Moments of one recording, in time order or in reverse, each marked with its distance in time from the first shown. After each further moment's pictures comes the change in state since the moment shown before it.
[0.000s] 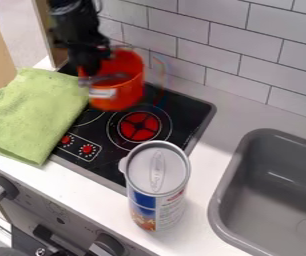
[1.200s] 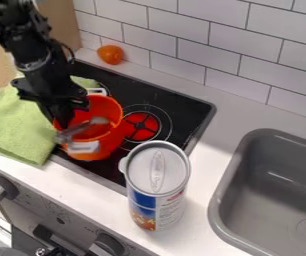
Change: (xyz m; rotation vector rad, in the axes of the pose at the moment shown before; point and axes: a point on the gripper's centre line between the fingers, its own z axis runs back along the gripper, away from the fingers) arm -0.075 -0.011 -0.011 0.096 0.012 0.179
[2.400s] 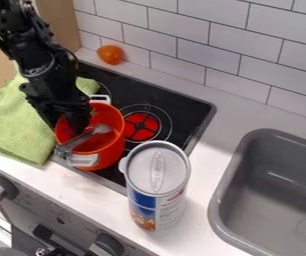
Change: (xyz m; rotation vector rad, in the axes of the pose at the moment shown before) arm -0.003 0.001 -0.001 -0.065 0.014 -0.057
